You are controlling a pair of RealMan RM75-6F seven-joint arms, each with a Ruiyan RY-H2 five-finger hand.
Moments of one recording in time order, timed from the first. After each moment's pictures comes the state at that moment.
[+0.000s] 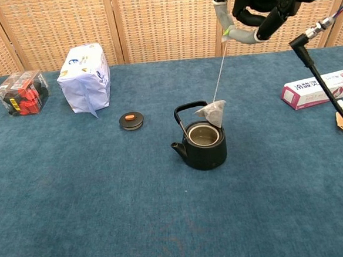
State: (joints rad) left arm -0.10 -1.15 0.01 -1.60 1.53 1.44 0.12; right arm 0.76 -1.20 0.28 -1.87 -1.29 1.02 -0.51
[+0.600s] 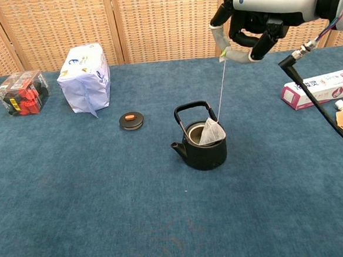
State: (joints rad) left arm -0.09 -1.16 0.01 -1.58 1.51 1.43 0.11; right arm 0.80 -1.24 0.25 -1.83 -1.22 0.99 -0.53
